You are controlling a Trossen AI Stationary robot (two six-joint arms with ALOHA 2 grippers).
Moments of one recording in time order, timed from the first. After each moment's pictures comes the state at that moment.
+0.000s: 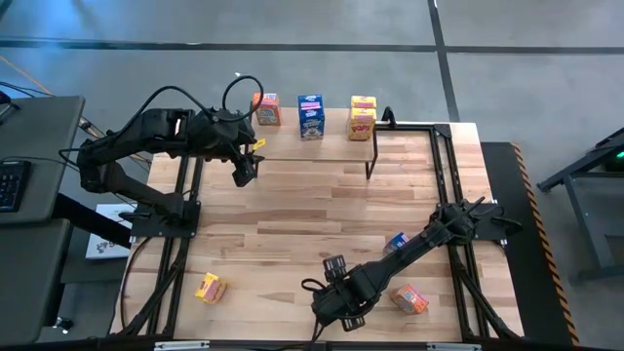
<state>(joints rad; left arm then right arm) 0.10 1.31 1.73 -1.25 -0.29 -0.22 0.57 2.19 2.01 -1.18 0.12 0.23</state>
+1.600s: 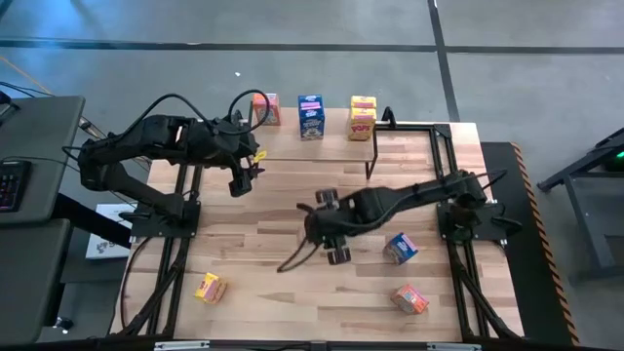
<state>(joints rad) 0.01 1.31 1.73 -1.26 -0.33 -0.07 0.27 1.96 2.01 -1.19 0.21 -0.03</state>
